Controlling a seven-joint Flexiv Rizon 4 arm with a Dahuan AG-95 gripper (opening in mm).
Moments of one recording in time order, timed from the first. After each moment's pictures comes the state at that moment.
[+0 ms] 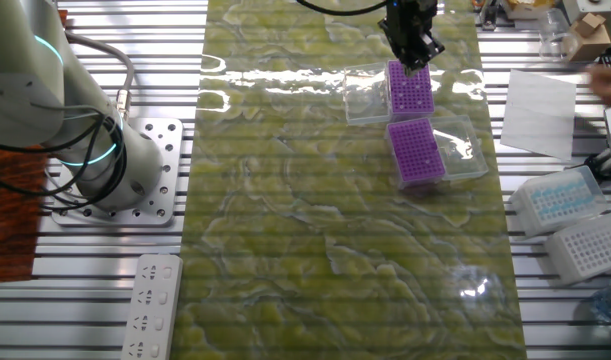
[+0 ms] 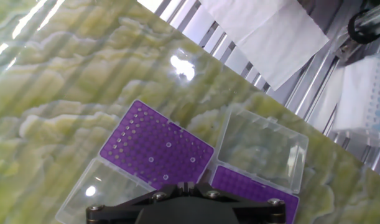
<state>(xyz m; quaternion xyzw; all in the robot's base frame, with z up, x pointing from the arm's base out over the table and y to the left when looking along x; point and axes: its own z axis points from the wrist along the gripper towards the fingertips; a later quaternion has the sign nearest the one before) 0.545 0.129 0.138 -0.30 0.95 -0.07 0.09</state>
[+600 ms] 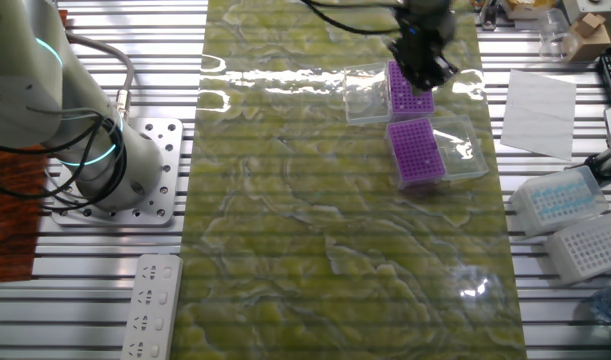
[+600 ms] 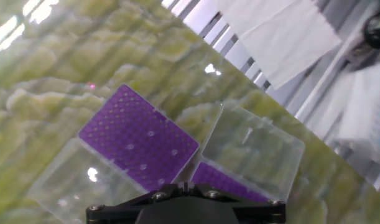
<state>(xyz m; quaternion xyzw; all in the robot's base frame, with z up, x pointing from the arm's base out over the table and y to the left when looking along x) 0.574 0.095 0.115 -0.36 0.93 -0.03 0.05</state>
